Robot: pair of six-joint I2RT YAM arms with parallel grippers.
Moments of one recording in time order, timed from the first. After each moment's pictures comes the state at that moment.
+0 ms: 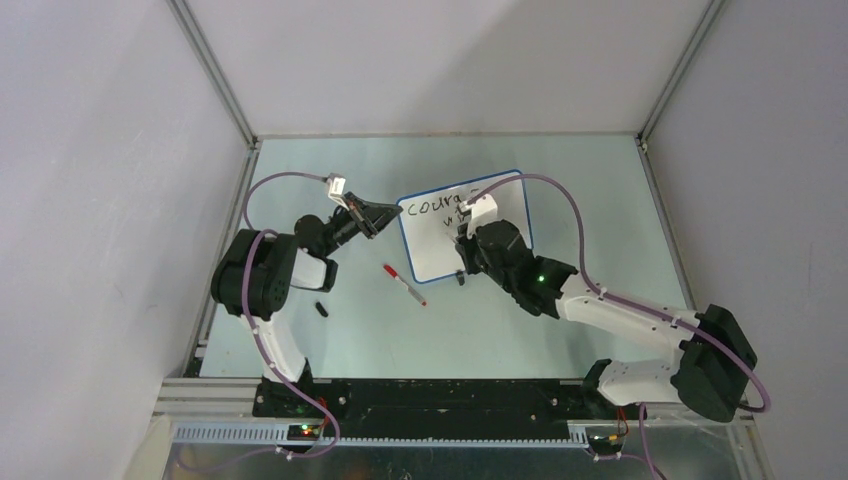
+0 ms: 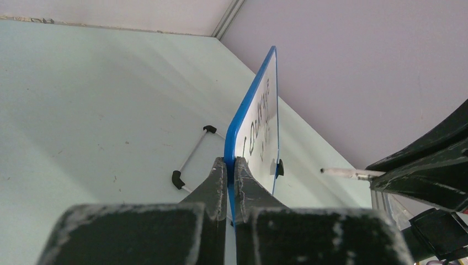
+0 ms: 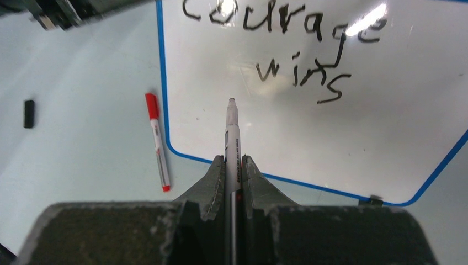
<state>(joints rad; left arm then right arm) -0.16 1.85 0.58 1.50 0.75 -0.76 0.91 1.26 0.88 -0.03 0.33 0.20</state>
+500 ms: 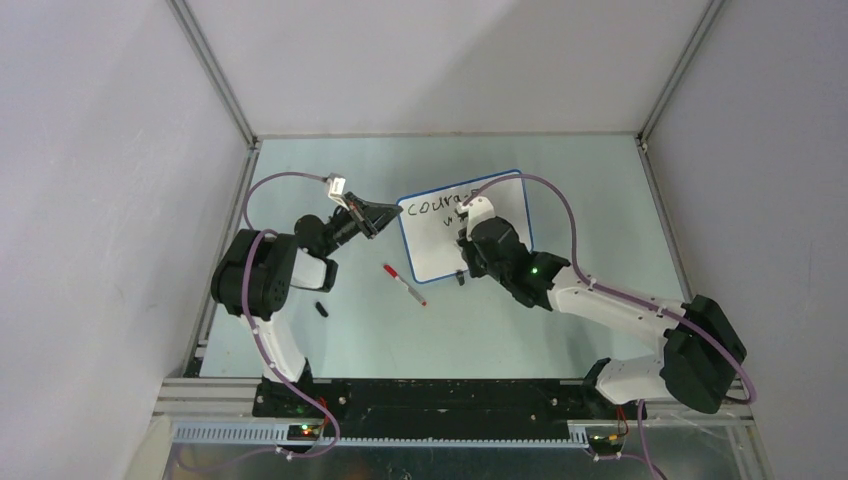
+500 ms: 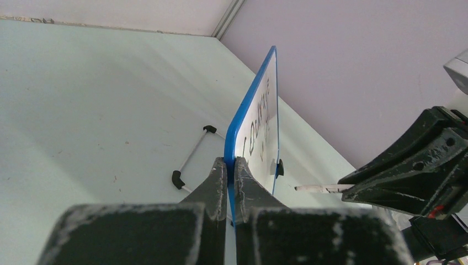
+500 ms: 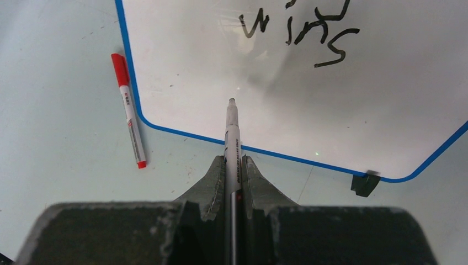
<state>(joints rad) -0.16 1.85 0.58 1.50 0.75 -0.76 0.87 1.32 0.89 -0.16 0.30 0.20</state>
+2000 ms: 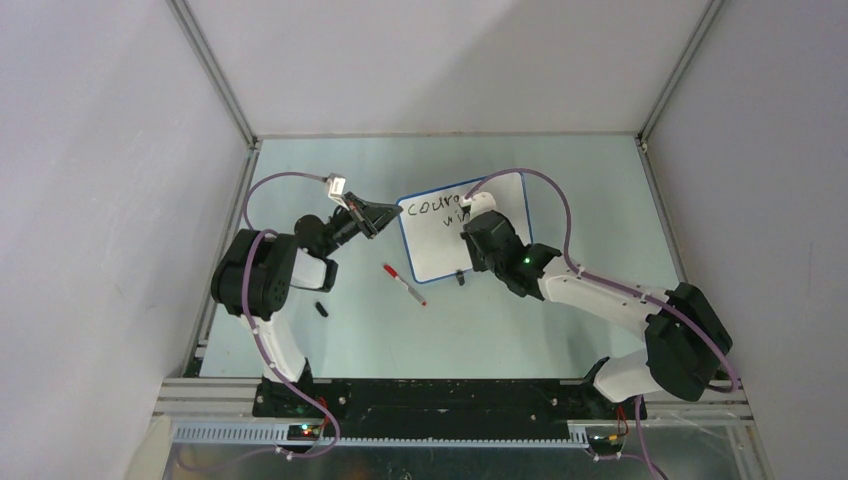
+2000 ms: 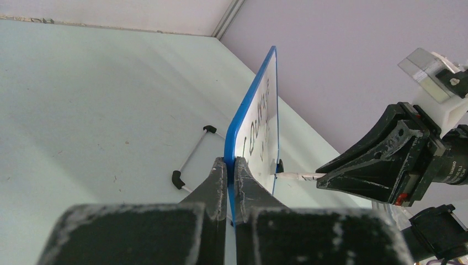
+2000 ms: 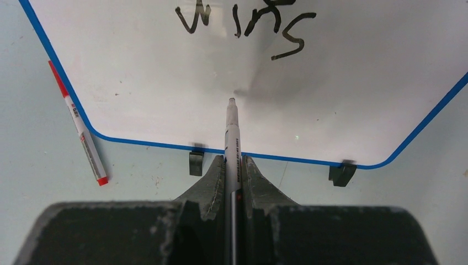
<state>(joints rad) -0.16 1.85 0.58 1.50 0.75 -0.76 0.81 1.42 0.94 -0.20 0.36 0.22</state>
